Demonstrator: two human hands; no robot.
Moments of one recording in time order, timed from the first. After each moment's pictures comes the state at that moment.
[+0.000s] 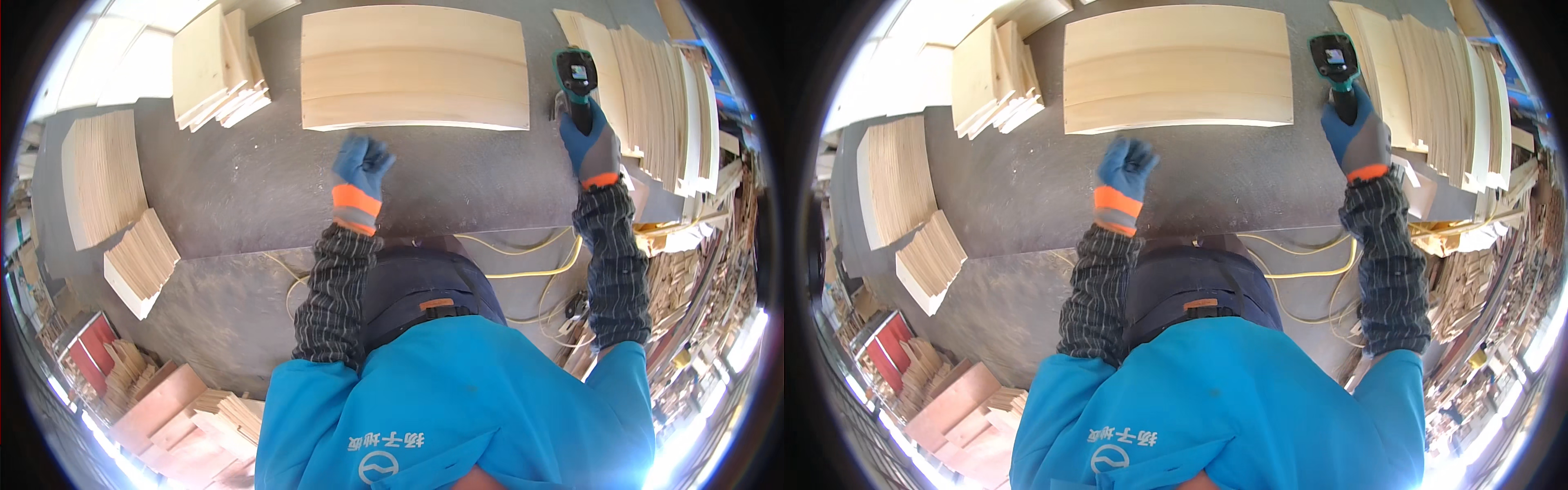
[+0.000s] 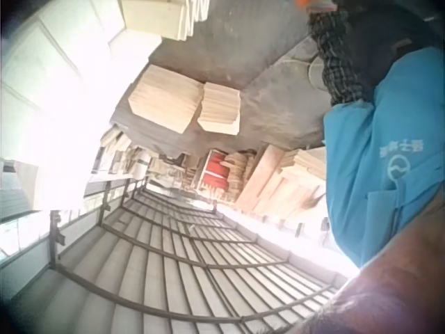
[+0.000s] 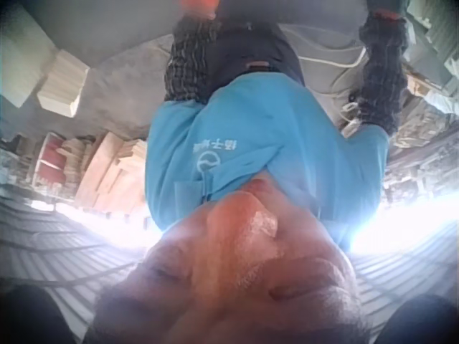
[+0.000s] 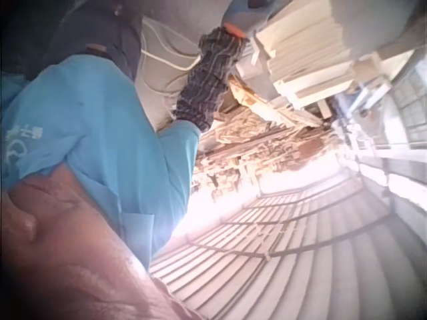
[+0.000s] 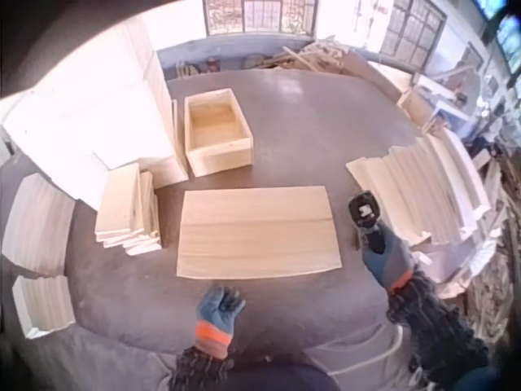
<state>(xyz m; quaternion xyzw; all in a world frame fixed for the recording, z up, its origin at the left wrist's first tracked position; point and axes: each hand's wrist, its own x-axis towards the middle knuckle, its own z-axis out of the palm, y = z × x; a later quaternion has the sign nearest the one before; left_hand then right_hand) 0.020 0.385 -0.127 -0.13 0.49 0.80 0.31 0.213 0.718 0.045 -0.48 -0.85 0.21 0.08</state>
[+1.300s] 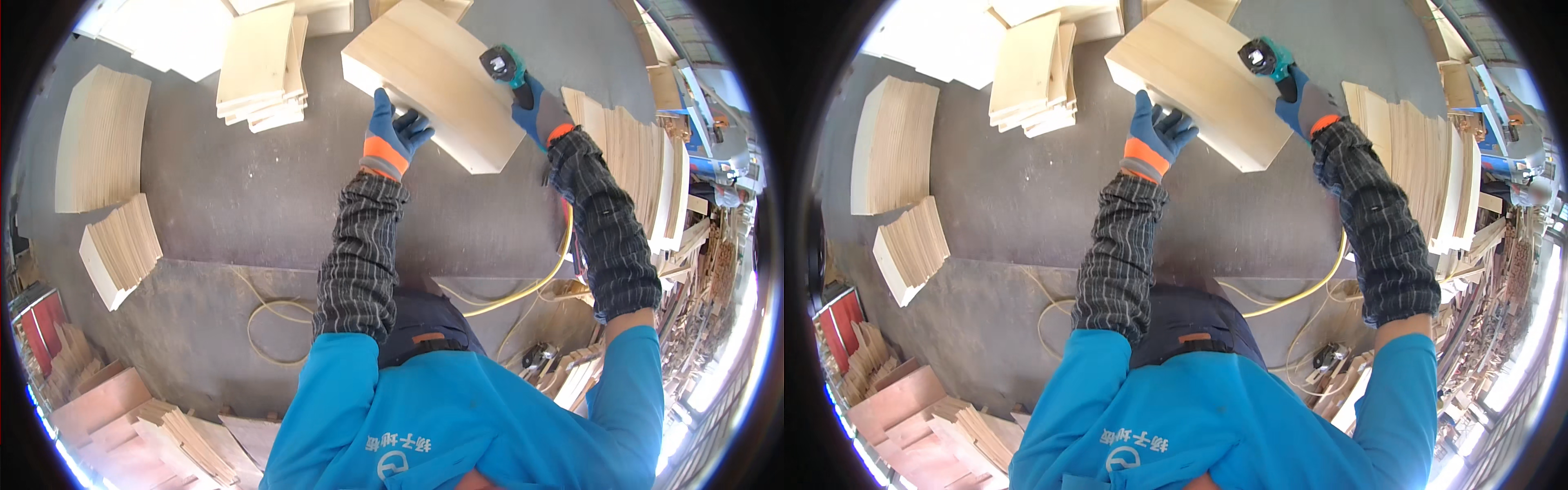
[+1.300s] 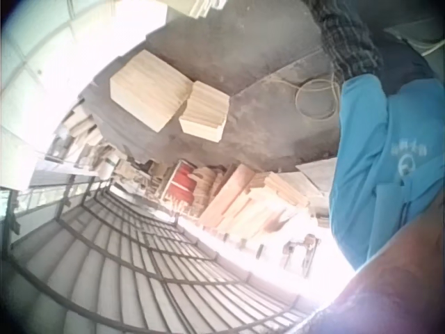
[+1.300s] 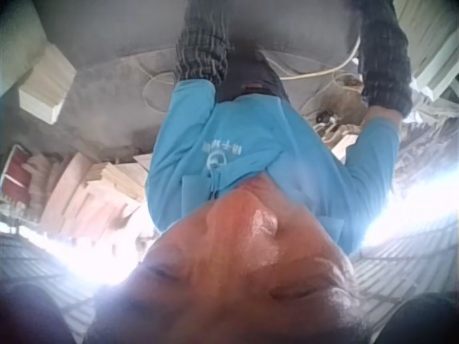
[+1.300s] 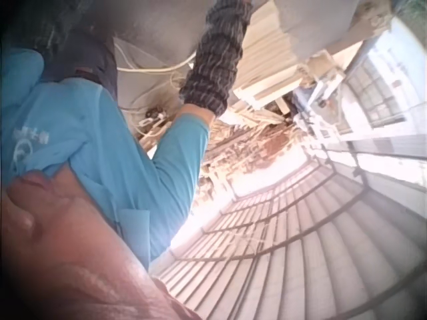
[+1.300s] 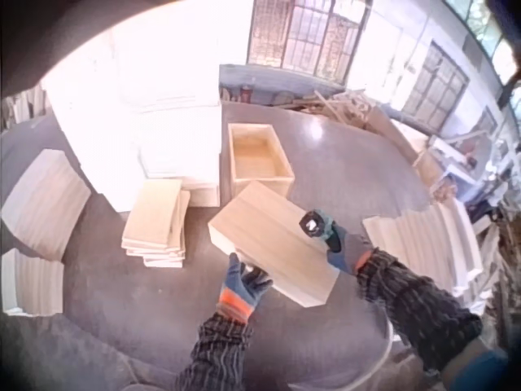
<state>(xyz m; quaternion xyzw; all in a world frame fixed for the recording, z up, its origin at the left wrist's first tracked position) -0.083 0.486 -0.094 -0.19 0.29 0.84 0.41 0.031 0.750 0.048 -0.30 -0.93 0.17 -0.07</state>
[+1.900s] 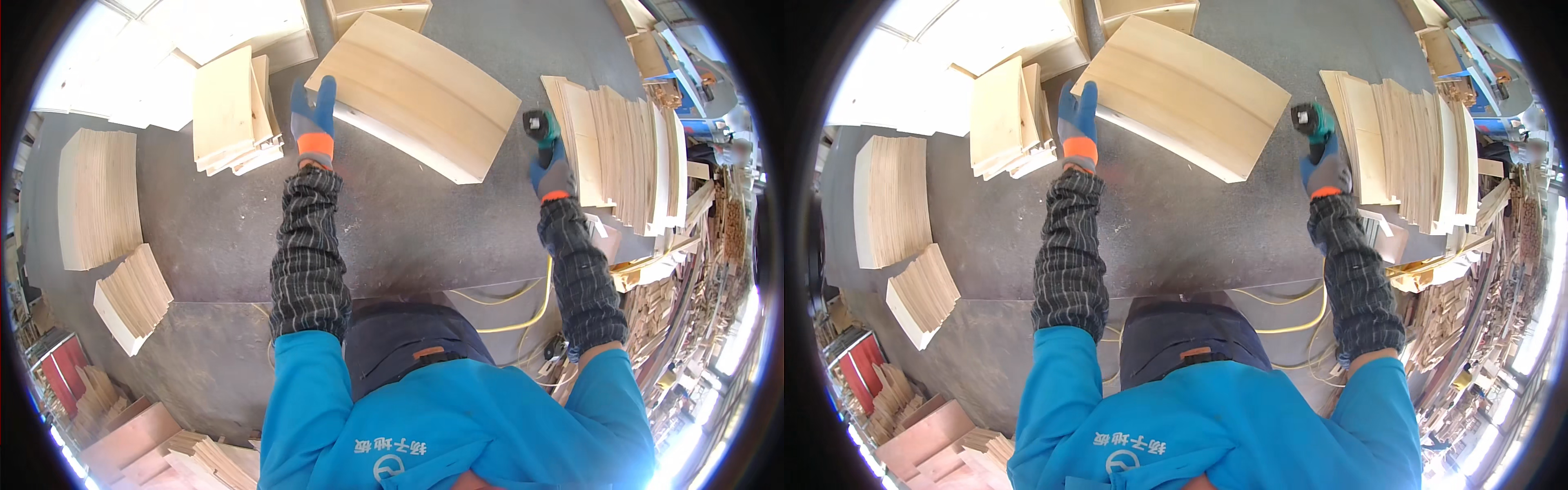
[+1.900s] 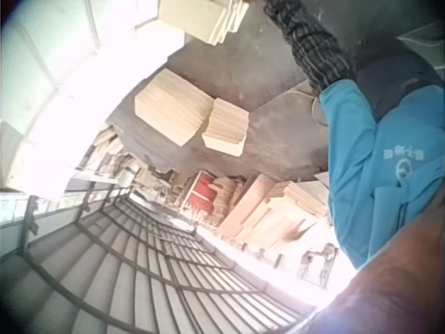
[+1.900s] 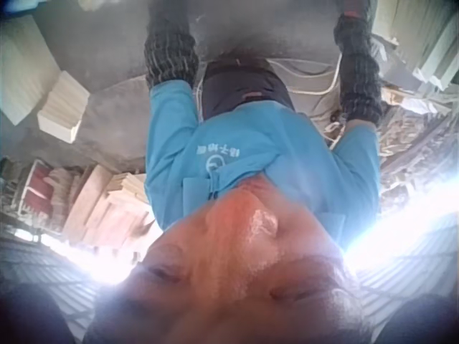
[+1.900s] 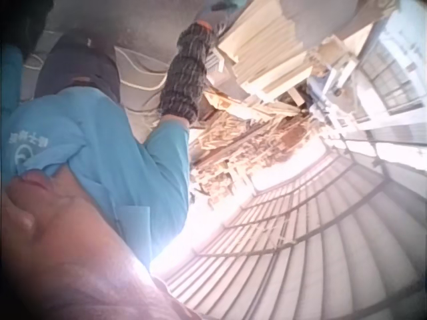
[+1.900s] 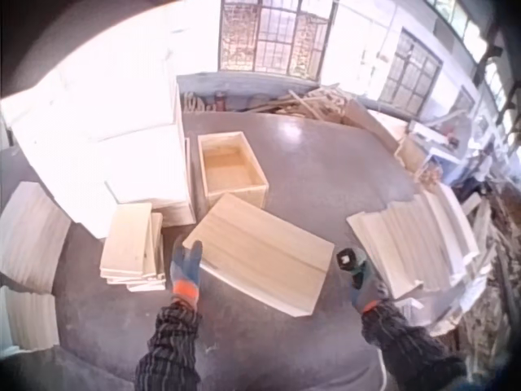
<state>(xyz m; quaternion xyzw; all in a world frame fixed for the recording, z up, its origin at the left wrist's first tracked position) -0.203 0.477 -0.089 0.05 0.77 0.63 0.08 0.170 0.759 -0.025 -0.52 -0.84 0.16 0.06</state>
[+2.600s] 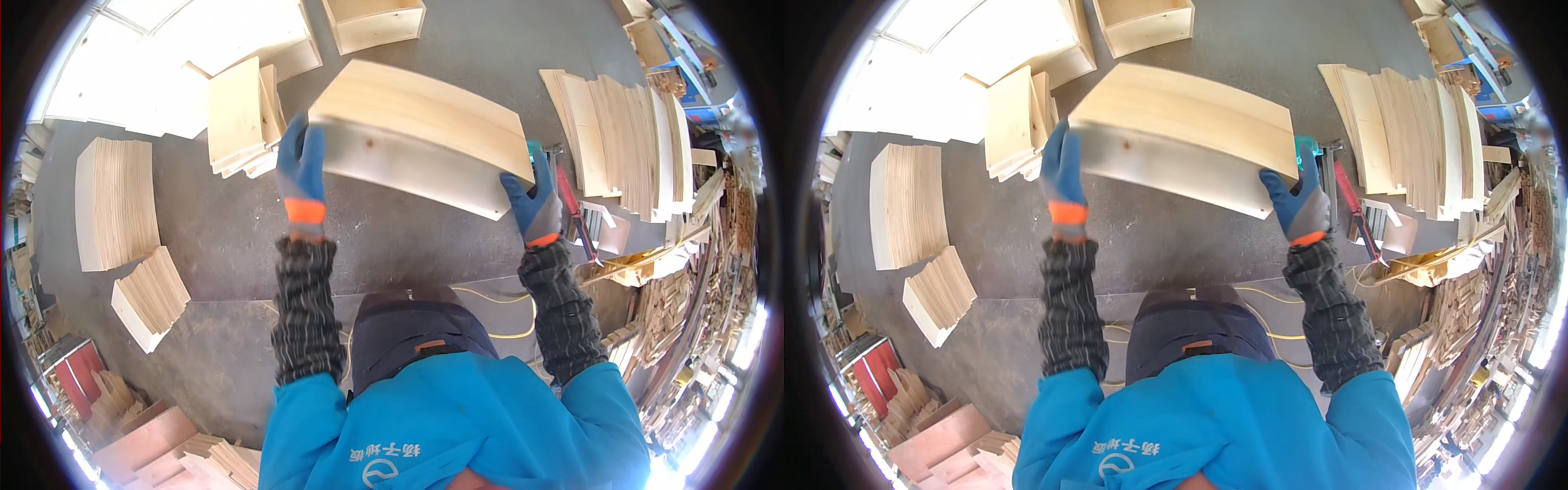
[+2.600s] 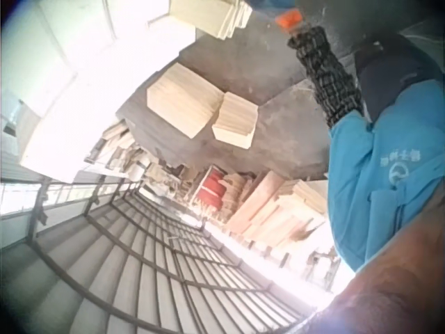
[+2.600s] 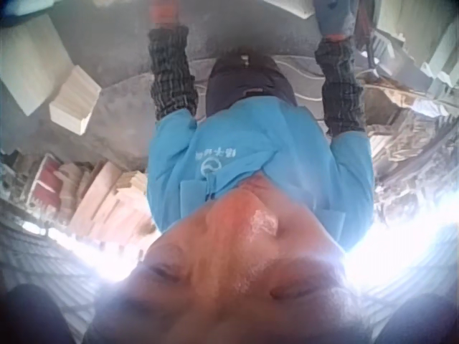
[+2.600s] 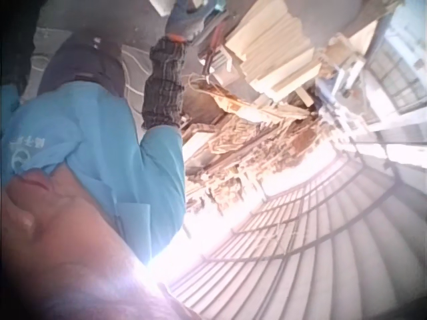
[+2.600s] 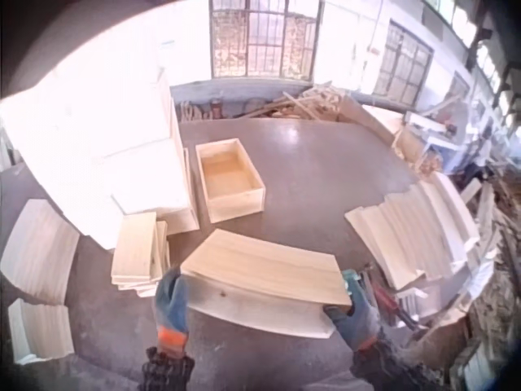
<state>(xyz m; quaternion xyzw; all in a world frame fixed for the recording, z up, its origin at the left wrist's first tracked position) -0.119 0.407 0.008 0.14 0.69 0.70 0.09 0.180 0.637 0.037 -0.39 -0.80 0.38 0.24</state>
